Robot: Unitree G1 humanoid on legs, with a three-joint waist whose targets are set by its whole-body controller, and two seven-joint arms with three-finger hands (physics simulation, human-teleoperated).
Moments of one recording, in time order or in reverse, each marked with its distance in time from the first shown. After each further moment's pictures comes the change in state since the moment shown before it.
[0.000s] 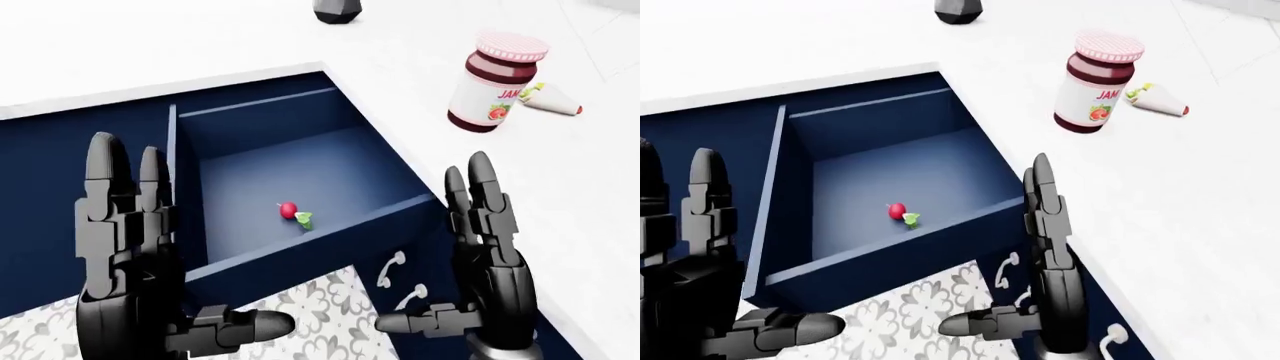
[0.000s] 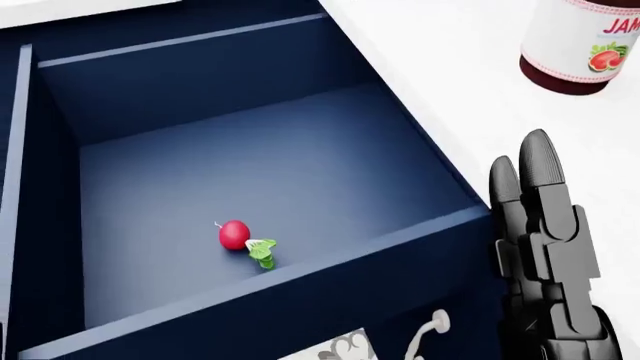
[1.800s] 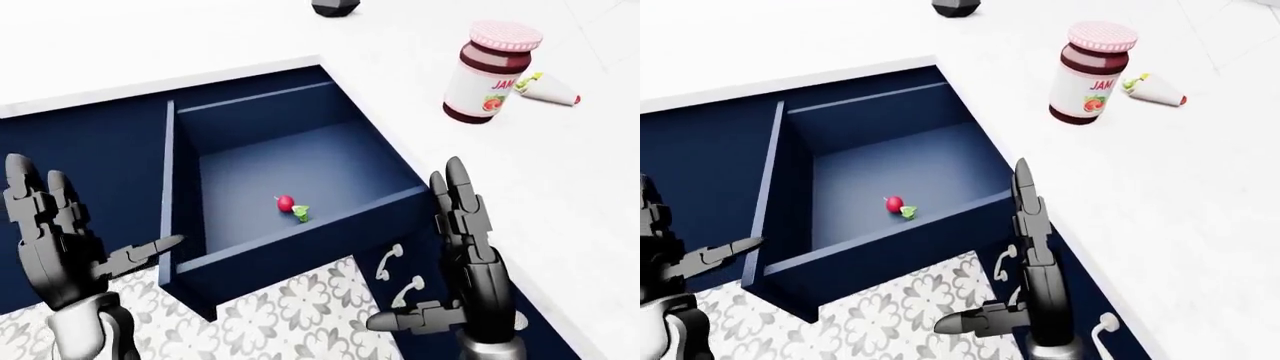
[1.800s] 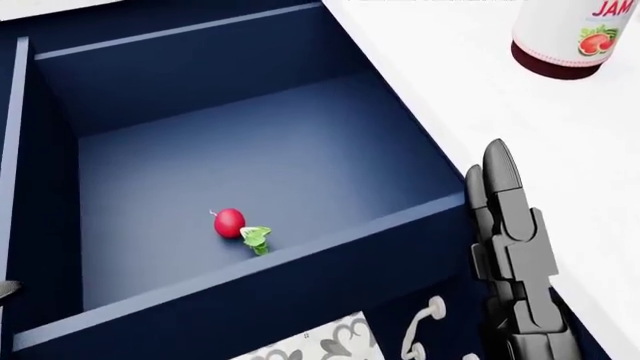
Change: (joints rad) left arm -0.378 0.212 0.485 0.721 -0.191 -0.052 0.094; right arm -0.019 -0.013 0.025 0.054 -0.059 0.005 -0.006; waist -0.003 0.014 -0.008
